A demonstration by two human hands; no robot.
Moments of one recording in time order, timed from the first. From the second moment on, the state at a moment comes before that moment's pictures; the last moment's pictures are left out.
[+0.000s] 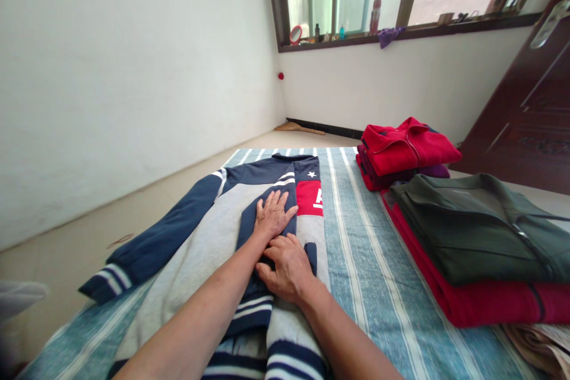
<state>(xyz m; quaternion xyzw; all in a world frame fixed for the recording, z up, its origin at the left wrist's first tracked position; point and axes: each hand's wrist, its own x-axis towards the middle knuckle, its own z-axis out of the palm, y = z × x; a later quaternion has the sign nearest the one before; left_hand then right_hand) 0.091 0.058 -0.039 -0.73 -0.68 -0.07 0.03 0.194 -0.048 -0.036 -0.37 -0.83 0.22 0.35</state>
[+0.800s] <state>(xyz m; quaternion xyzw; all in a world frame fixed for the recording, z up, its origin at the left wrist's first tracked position) 0.091 0.059 -0.040 -0.73 -0.68 -0.07 0.03 0.194 -0.047 -0.037 -0.37 -0.83 0.23 0.36</state>
